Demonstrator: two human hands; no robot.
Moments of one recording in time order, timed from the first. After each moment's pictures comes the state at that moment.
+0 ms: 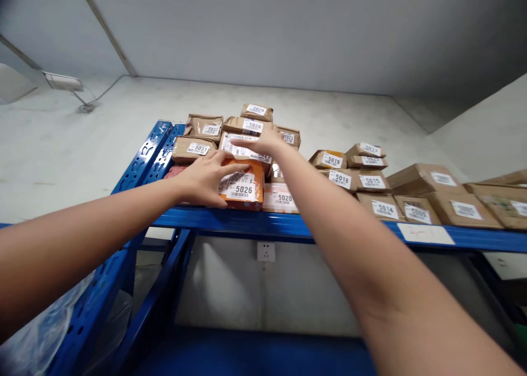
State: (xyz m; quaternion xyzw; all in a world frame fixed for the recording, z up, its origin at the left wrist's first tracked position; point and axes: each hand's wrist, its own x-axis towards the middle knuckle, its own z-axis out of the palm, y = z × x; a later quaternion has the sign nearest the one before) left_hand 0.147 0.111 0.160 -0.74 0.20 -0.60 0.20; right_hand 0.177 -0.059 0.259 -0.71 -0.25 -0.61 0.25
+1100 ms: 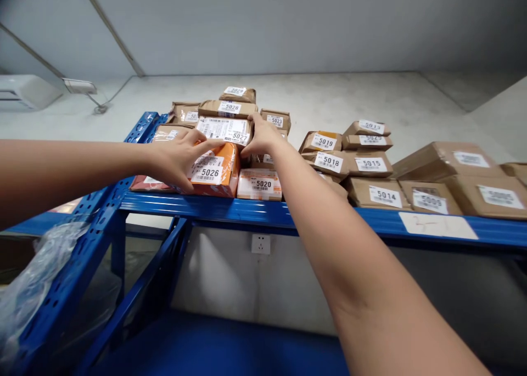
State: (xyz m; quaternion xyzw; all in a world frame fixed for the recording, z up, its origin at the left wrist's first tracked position) left_hand 0.124 0.082 0.165 -0.82 0.04 -0.52 0.22; right_hand 0.225 -0.109 0.266 -0.66 -0.39 -0.63 0.15
